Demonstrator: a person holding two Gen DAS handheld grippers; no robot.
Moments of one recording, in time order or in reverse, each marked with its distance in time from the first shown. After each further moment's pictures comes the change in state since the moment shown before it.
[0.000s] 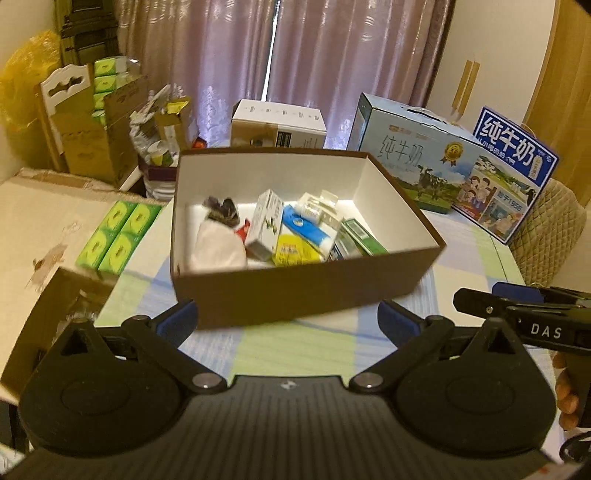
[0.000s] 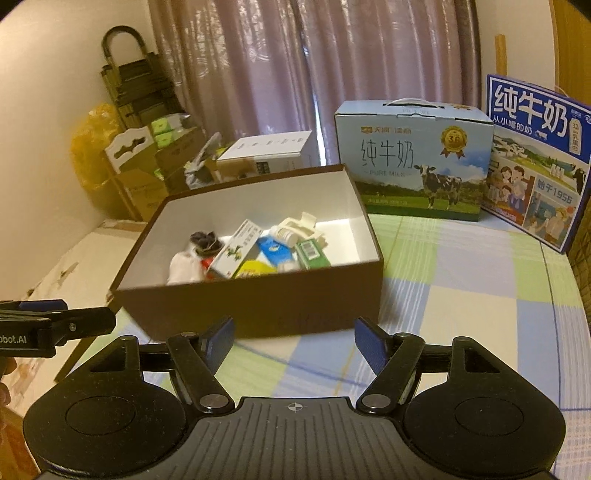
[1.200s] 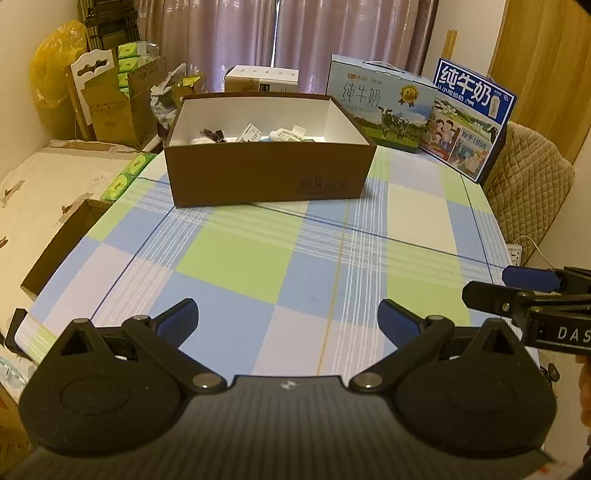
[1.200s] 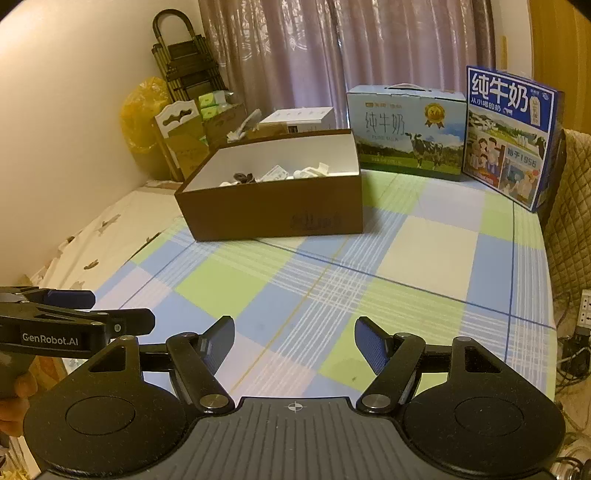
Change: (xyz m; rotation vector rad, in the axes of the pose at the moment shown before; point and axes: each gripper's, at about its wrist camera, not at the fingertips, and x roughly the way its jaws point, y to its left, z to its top) left arm -0.112 -0.109 -0.138 -0.009 0.052 0.084; right arm -0.146 -0.022 -0.114 -0.088 0.046 0.085
